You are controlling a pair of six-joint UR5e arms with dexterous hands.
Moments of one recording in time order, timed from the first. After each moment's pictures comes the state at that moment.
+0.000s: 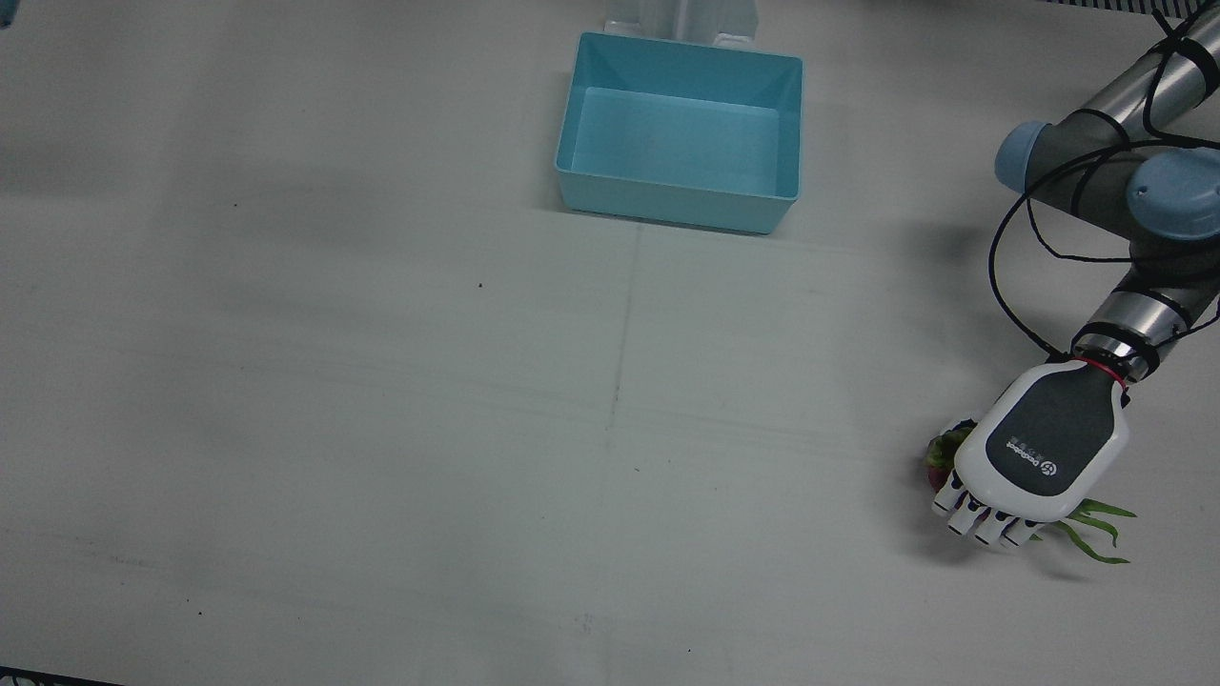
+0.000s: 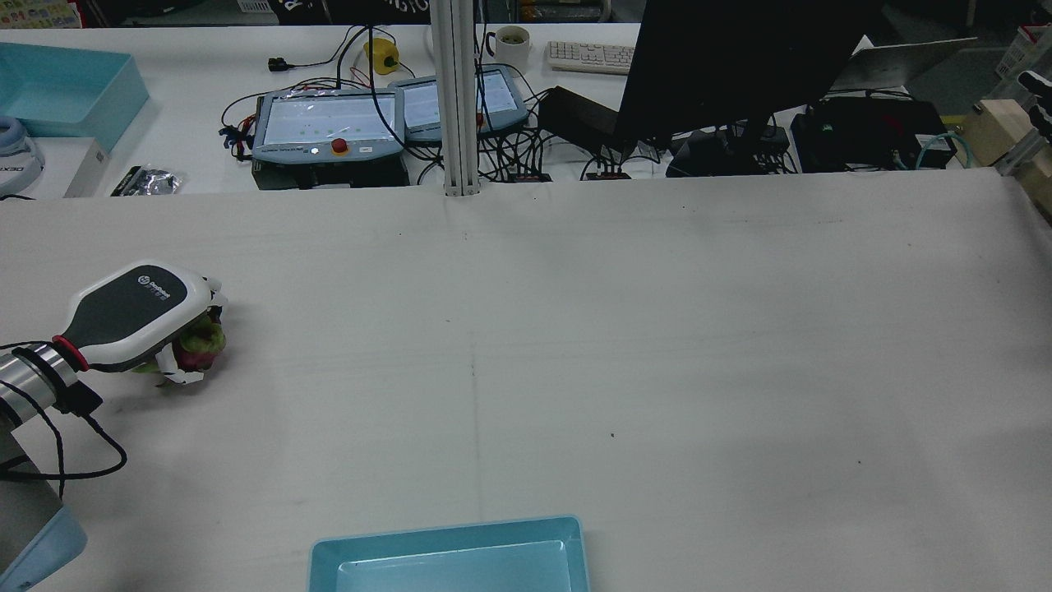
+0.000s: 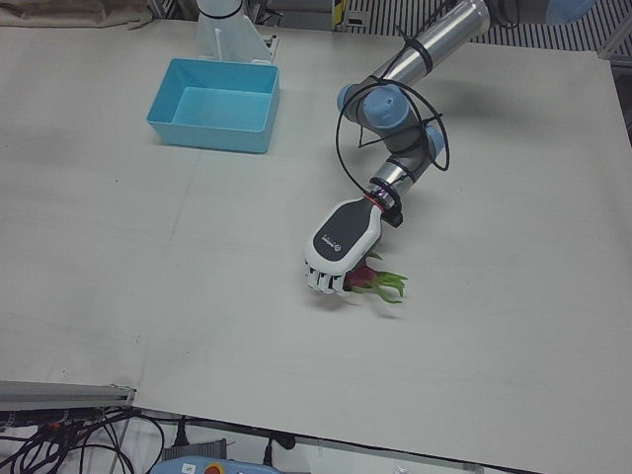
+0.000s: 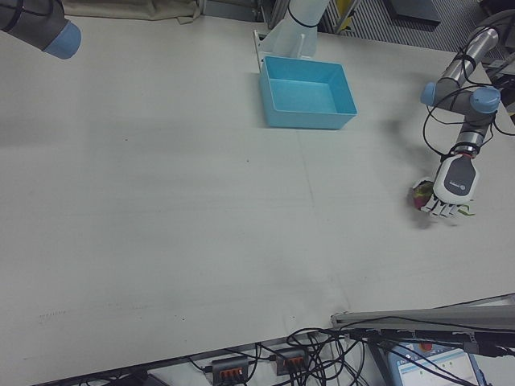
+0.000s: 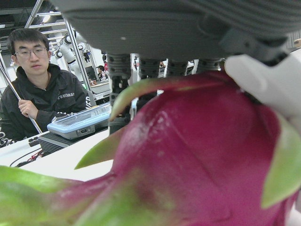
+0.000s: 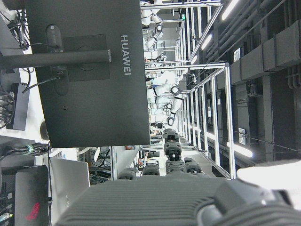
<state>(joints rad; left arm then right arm) -0.81 -1.81 -1.64 0.11 1.40 2.00 1.44 -1.54 1.61 -3.20 -1.45 0.08</state>
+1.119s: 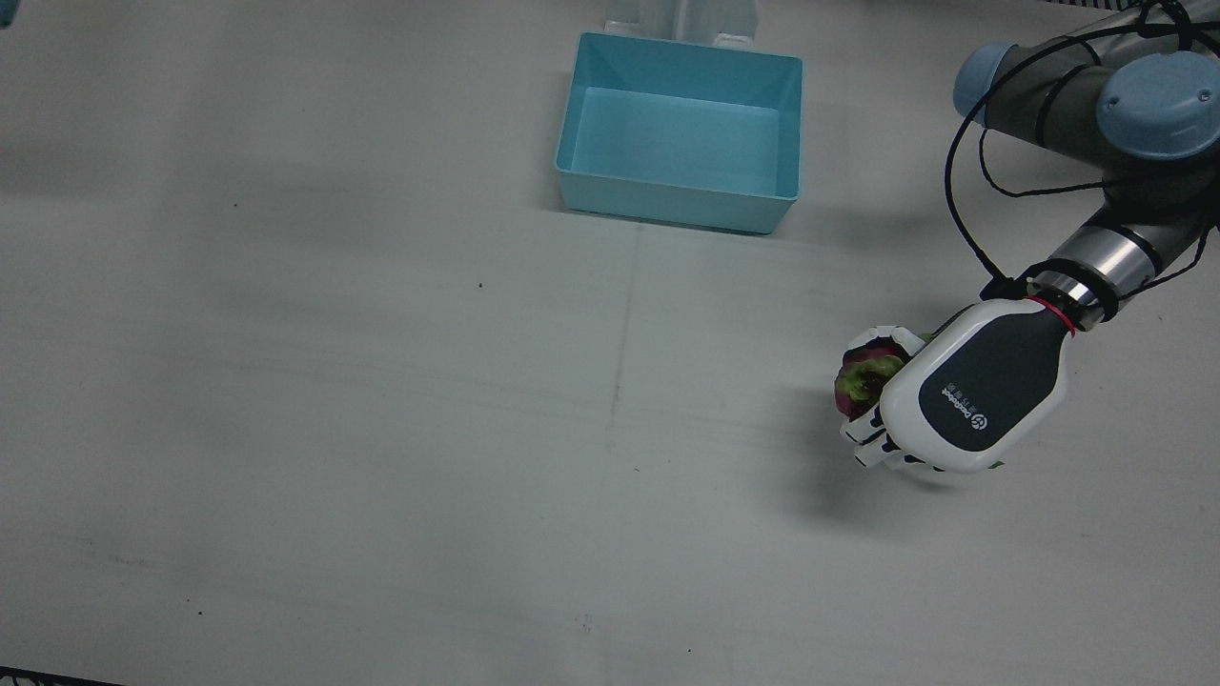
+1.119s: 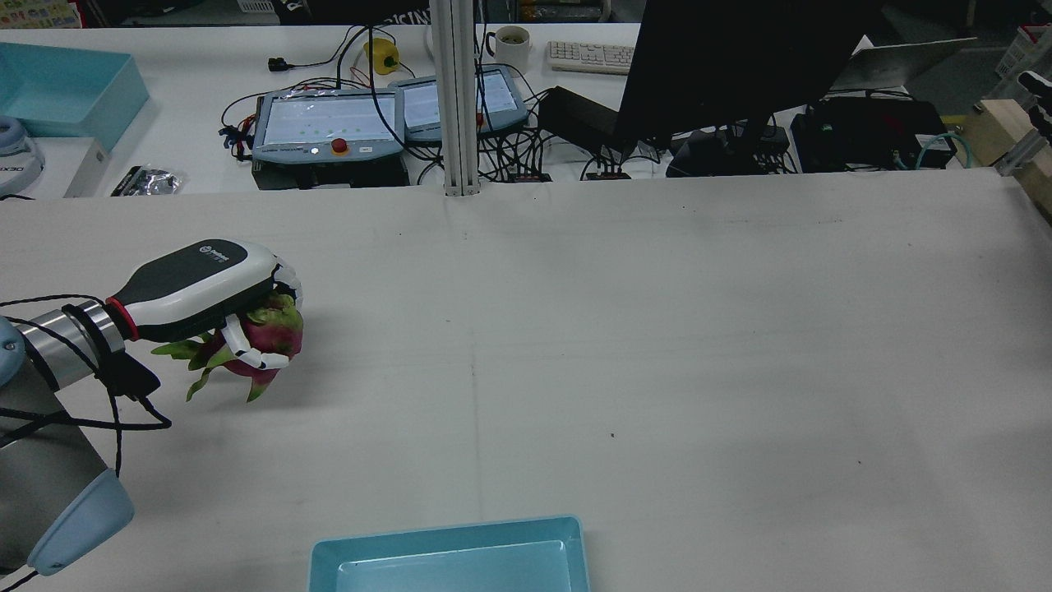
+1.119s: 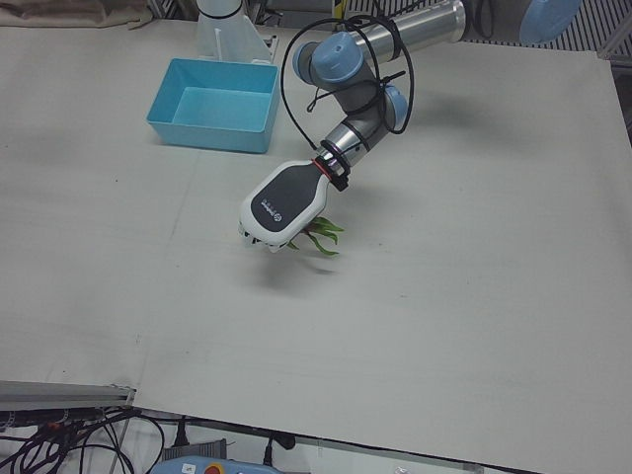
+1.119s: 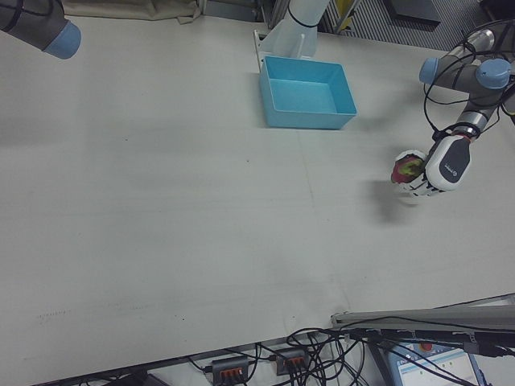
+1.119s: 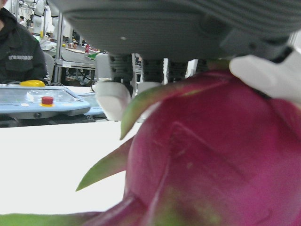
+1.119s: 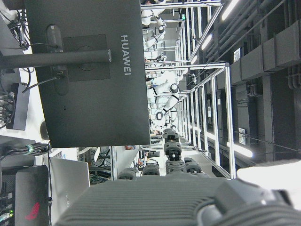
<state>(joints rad) -0.81 -1.96 -1.82 0.39 1.55 1.59 1.44 -1.54 1.61 -3.20 -1.45 0.08</state>
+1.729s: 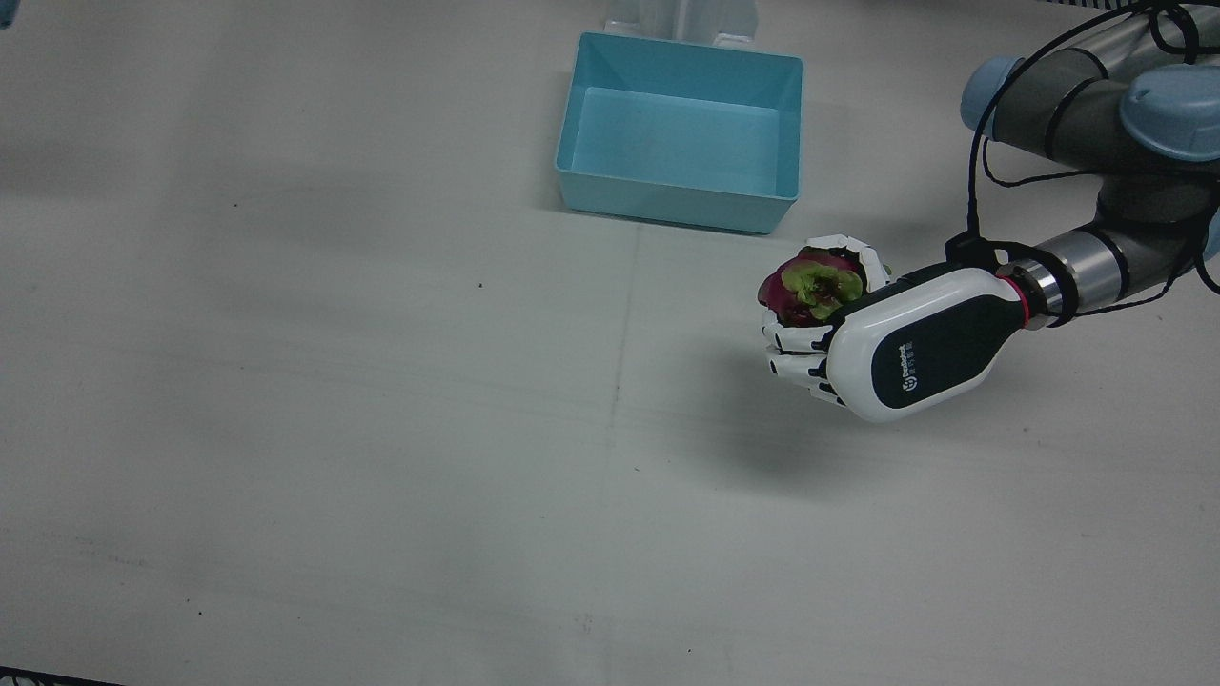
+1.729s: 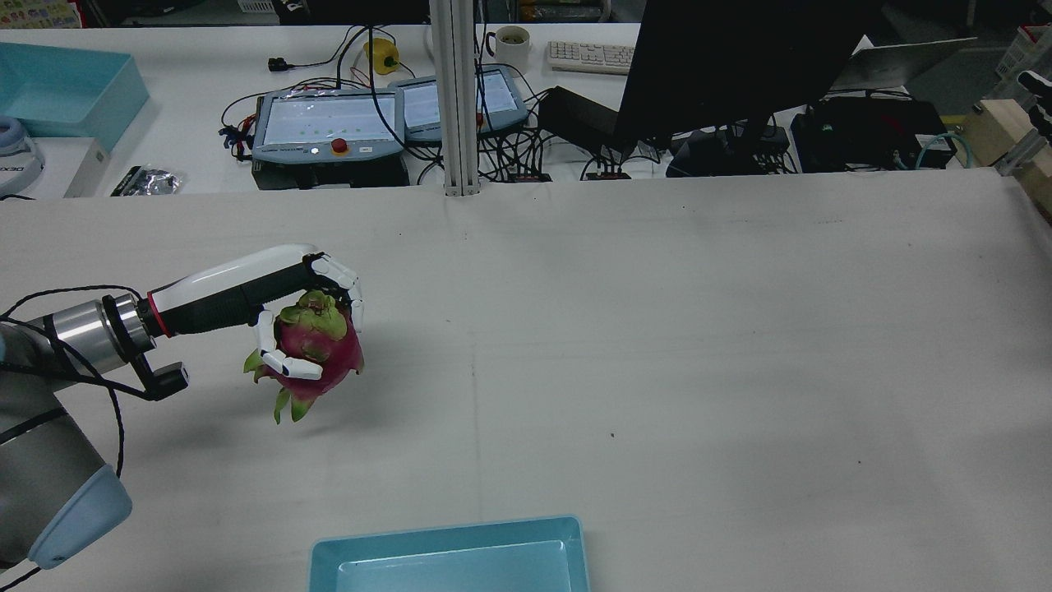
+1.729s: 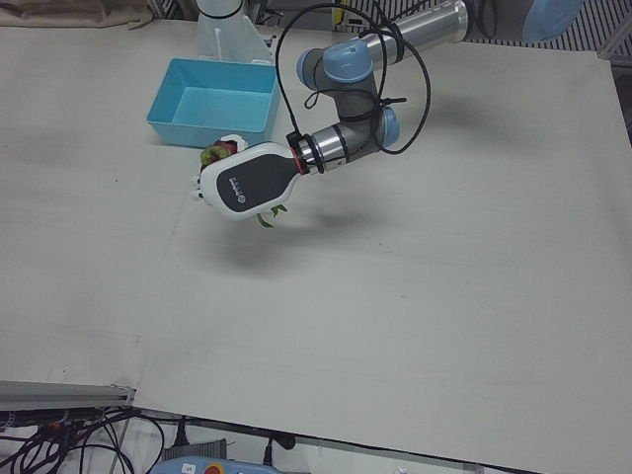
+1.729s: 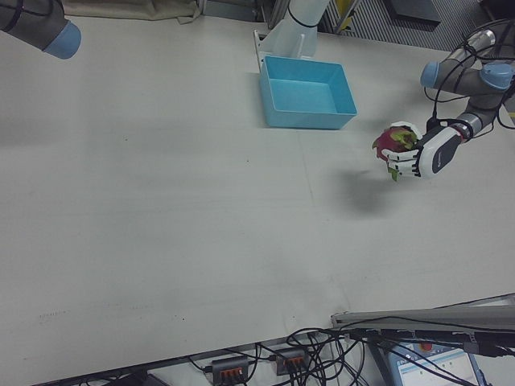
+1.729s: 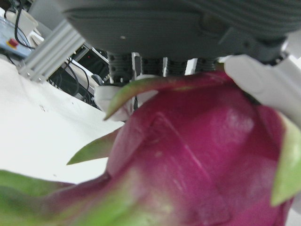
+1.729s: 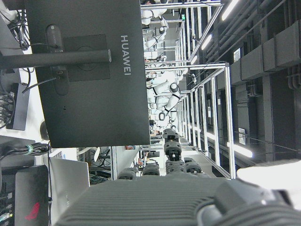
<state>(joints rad) -0.82 -1.95 -1.79 0.04 1.74 1.00 1.44 -1.54 1.61 -3.20 -1.45 0.08</state>
